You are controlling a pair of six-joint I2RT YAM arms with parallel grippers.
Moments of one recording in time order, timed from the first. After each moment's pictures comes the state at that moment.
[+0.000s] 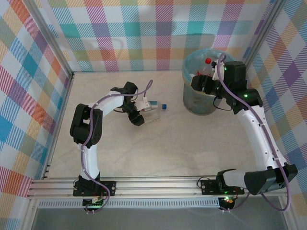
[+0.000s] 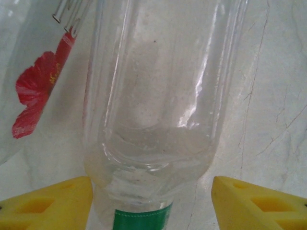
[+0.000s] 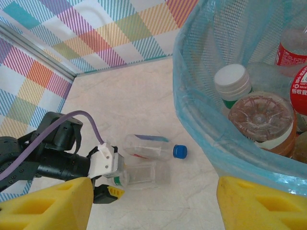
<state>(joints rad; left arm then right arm) -0.36 2.01 1.50 -0.87 0.35 0.76 0.22 1.28 1.50 -0.77 -0.32 0.38</state>
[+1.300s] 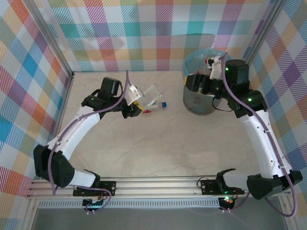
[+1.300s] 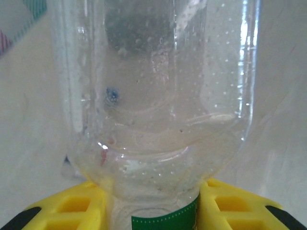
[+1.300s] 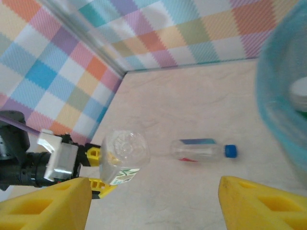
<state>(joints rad) -0.41 1.37 1.28 -0.66 0.52 0.52 0.33 1.25 1.58 -0.77 -0.44 0.42</state>
